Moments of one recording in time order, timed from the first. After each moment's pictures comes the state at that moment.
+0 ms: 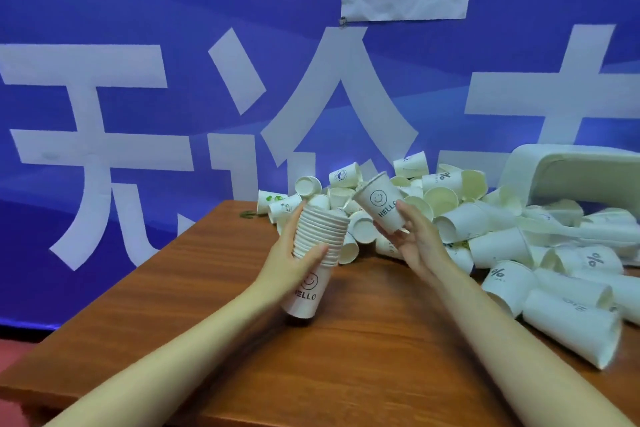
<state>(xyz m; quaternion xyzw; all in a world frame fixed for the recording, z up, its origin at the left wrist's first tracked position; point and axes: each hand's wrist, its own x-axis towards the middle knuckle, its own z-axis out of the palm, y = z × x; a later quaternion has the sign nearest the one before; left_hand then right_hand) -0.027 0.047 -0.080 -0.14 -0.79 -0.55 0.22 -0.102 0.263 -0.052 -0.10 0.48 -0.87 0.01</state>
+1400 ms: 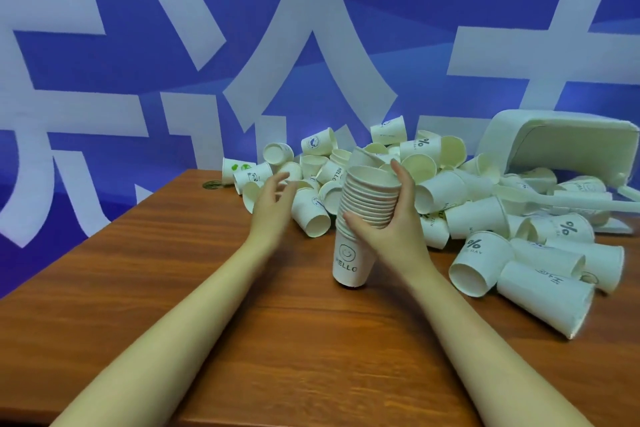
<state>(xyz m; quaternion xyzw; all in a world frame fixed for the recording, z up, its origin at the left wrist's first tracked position) -0.110 0.075 -0.087 0.03 -0.75 -0.61 0.24 -0.074 0.272 -0.078 -0.21 0.76 -0.56 -0.25</state>
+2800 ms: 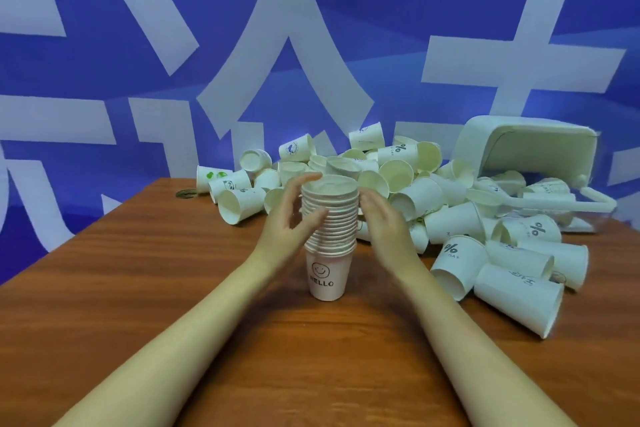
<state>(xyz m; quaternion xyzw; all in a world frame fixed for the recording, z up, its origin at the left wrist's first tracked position) -0.075 0.119 -0.076 -0.25 -0.71 -0.60 0.25 -0.089 0.285 -0.072 -0.23 0.75 -0.58 -0.21</state>
